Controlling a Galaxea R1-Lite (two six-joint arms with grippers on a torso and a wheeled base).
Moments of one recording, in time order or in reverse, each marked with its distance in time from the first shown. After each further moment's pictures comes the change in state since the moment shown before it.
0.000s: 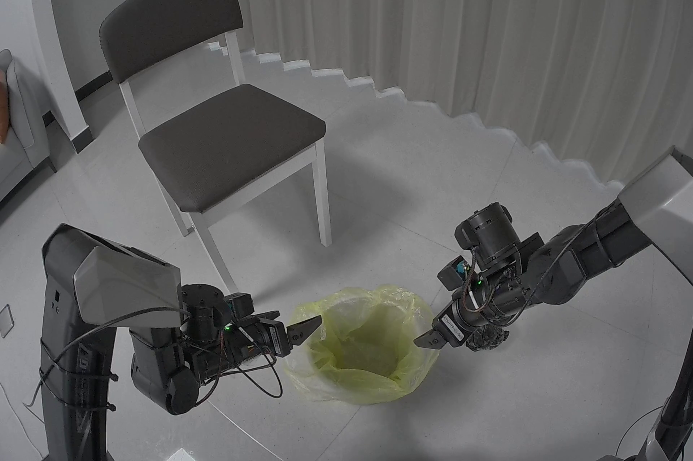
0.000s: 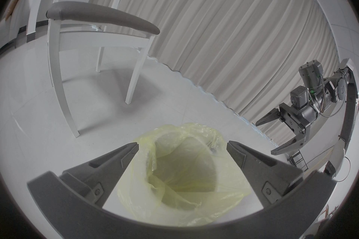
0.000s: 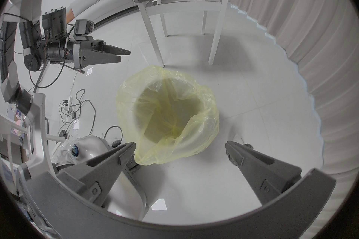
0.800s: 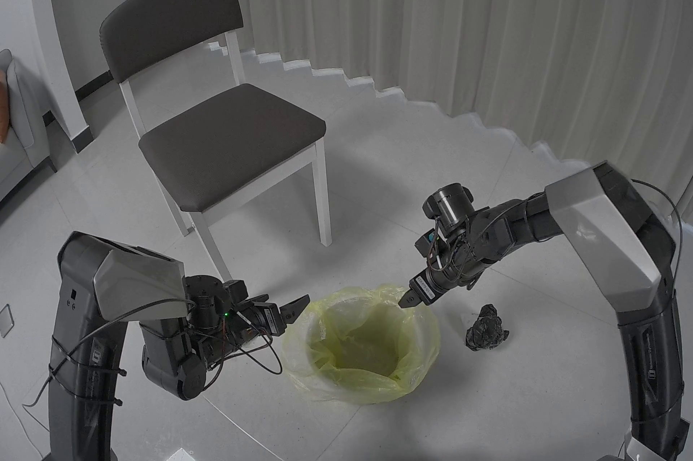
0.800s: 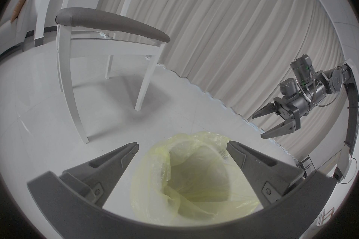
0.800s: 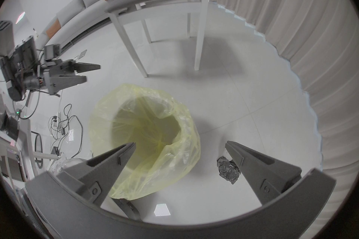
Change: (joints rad) left arm 0.064 0.095 -0.151 0.001 0.054 -0.007; right arm -0.094 0.377 -0.606 0.266 -0.012 -0.001
